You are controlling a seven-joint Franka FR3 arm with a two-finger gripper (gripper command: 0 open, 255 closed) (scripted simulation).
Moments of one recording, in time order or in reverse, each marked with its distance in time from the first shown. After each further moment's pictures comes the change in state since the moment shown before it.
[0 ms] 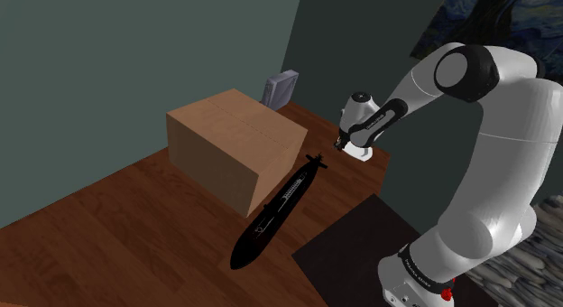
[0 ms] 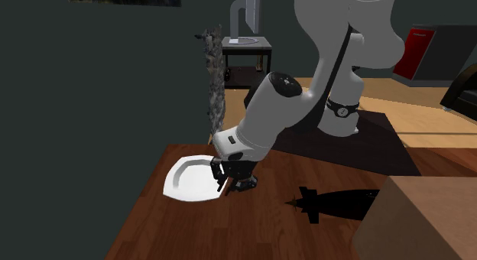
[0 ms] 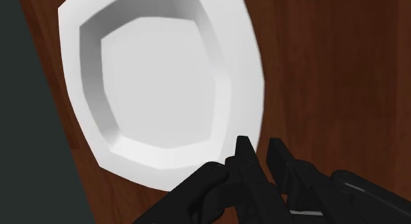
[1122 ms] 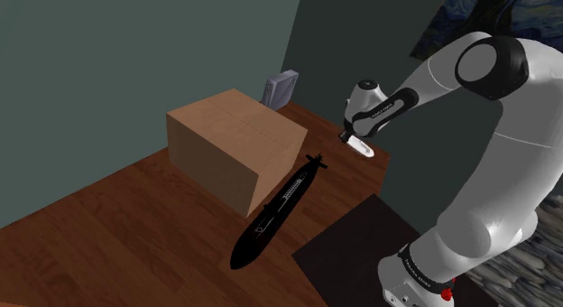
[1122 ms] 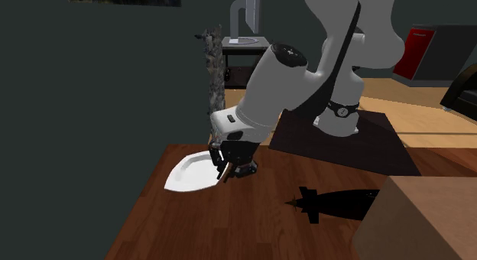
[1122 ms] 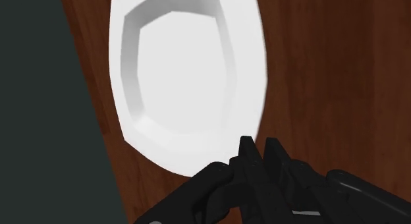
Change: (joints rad) arm -0.026 -0.124 0.039 -0.026 0.057 -0.096 -0.083
